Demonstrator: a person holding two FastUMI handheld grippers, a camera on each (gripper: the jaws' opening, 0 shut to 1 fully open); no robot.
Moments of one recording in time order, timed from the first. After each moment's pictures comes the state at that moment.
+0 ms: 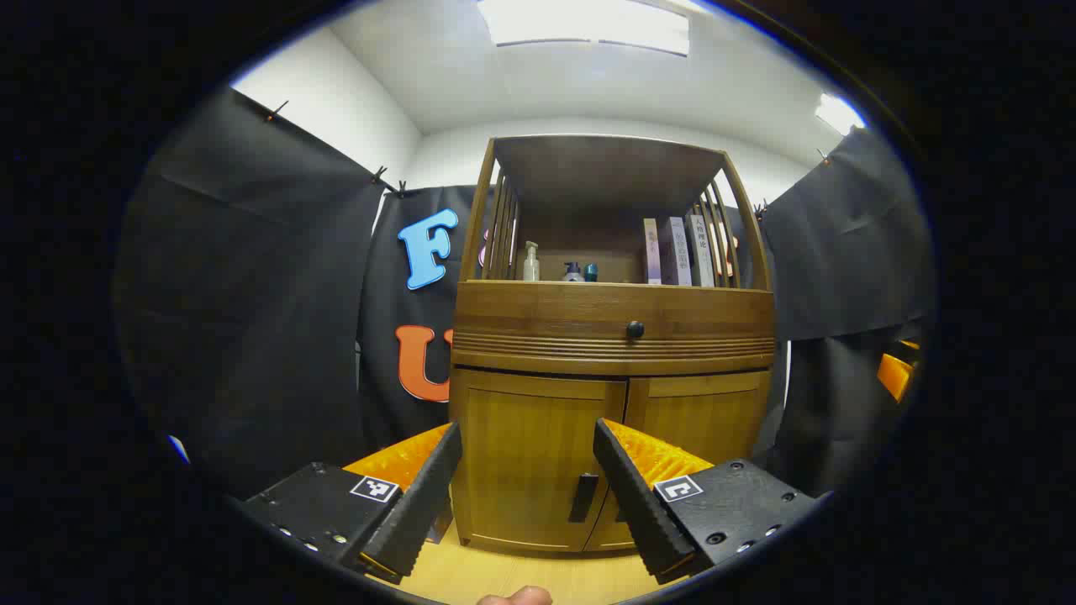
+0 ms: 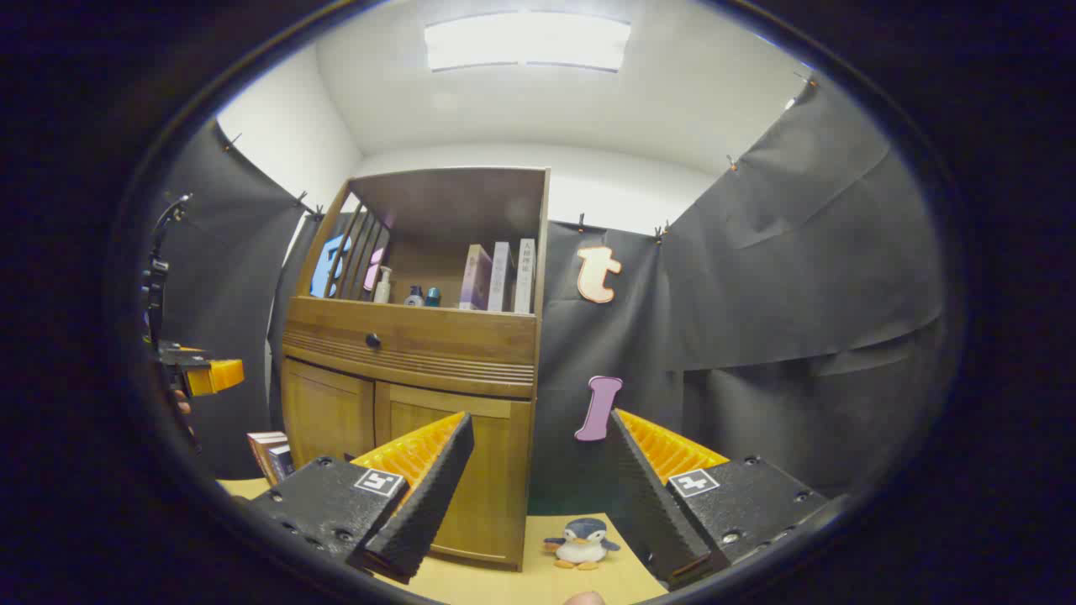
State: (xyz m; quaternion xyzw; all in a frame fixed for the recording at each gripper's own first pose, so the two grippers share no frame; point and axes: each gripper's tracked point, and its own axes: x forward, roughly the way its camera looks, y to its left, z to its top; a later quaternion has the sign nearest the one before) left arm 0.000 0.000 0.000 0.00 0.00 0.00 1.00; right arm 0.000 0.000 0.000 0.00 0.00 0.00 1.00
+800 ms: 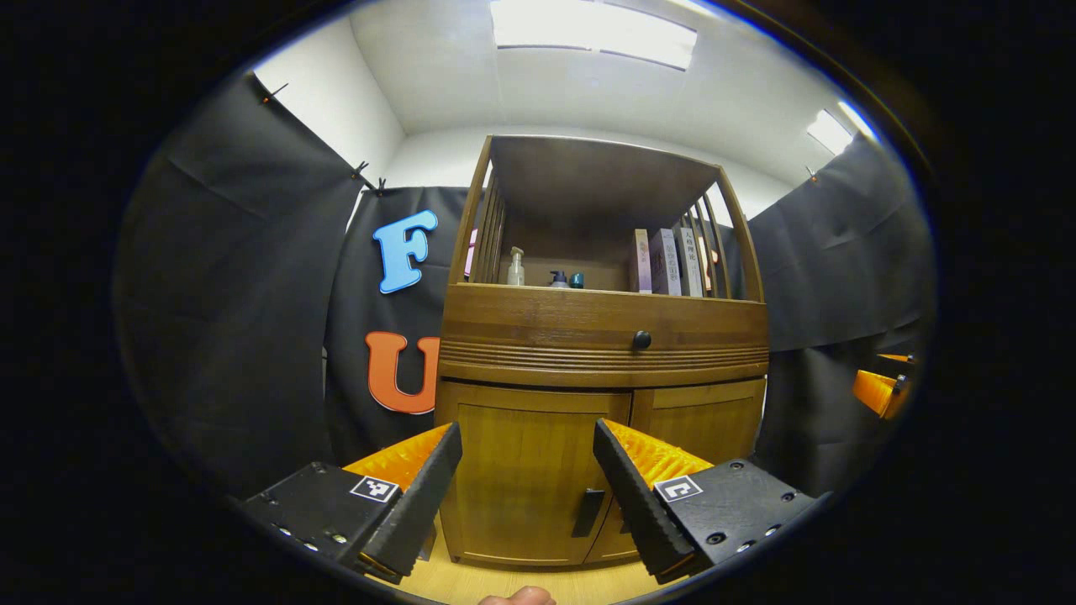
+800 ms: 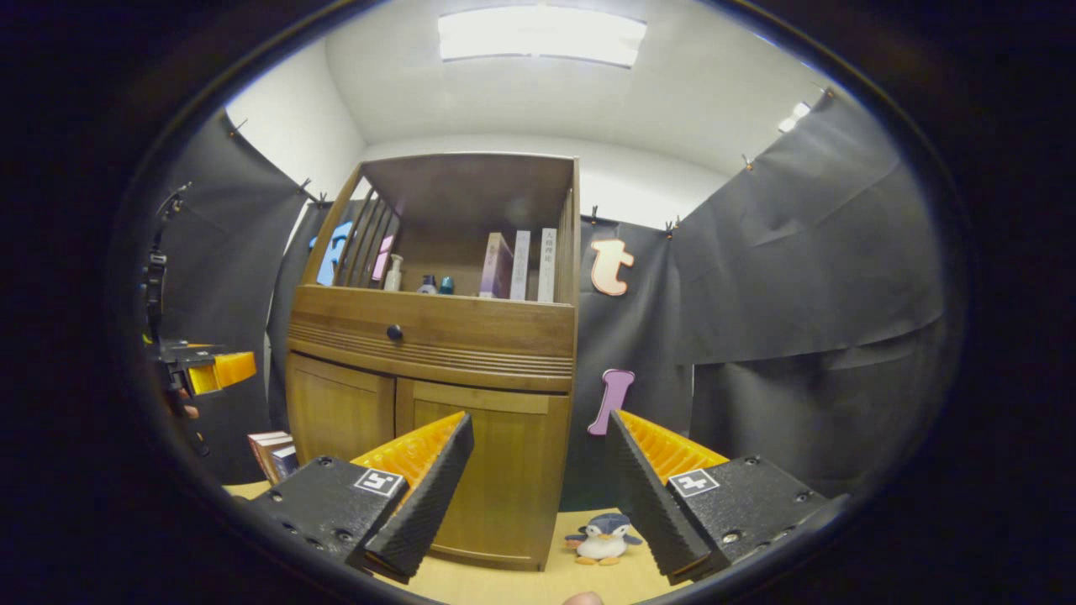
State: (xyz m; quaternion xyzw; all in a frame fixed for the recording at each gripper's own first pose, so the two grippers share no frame) left arm 0.033 0.020 0.005 -0.01 -0.02 -0.06 1.00; right arm 0.017 0.058 -0.010 -0.01 0.02 -0.01 1.00
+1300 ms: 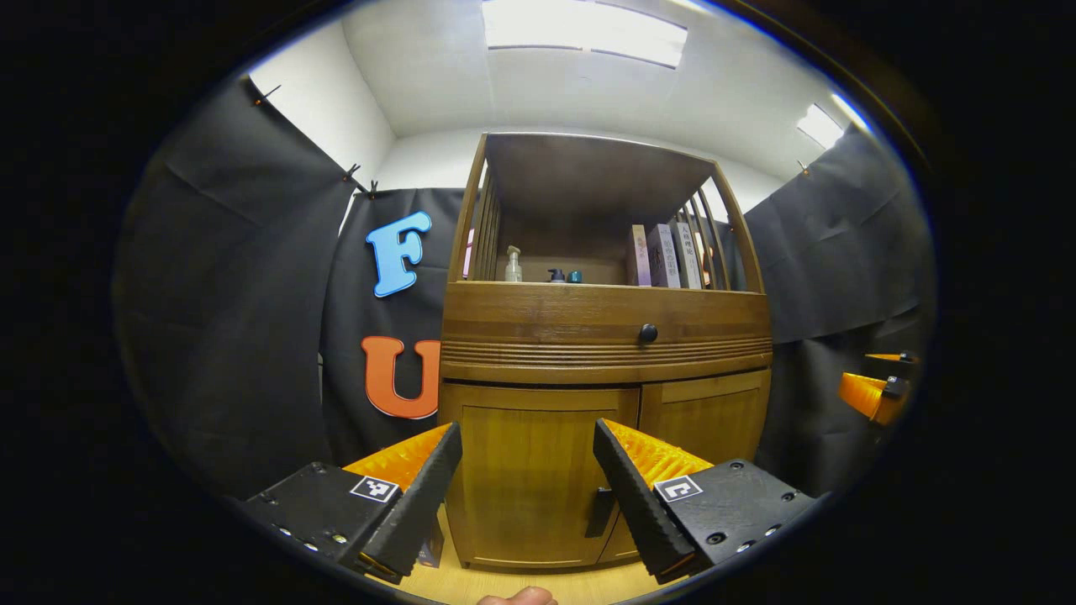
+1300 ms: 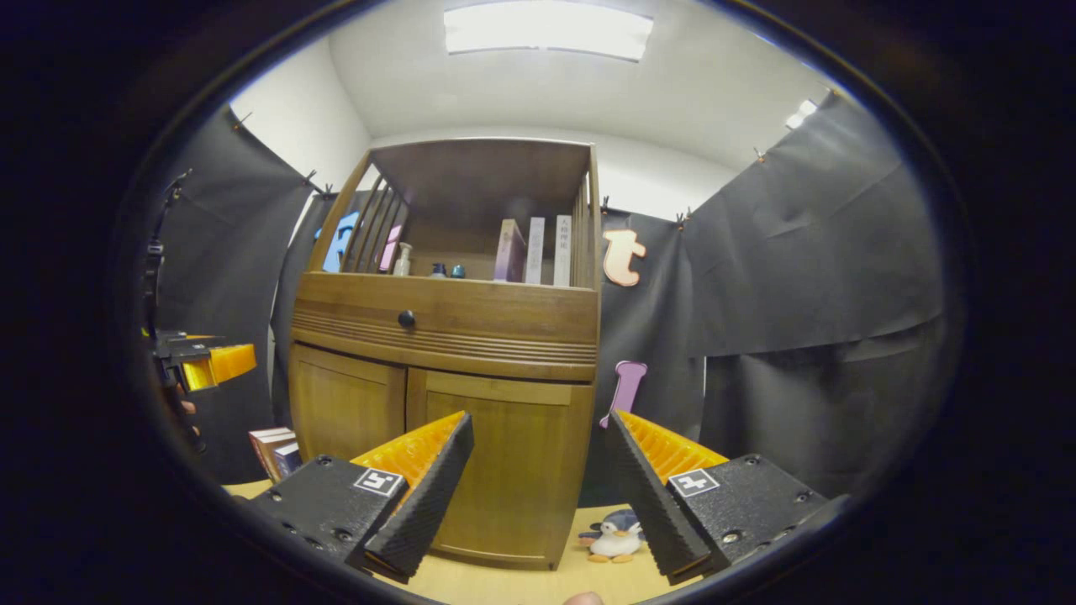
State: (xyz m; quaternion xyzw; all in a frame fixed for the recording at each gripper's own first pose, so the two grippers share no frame) left arm 0.044 0.032 -0.001 0.01 -0.03 -0.07 1.00; right arm 0.039 0.087 -0.033 -0.01 0.03 0.00 1.00
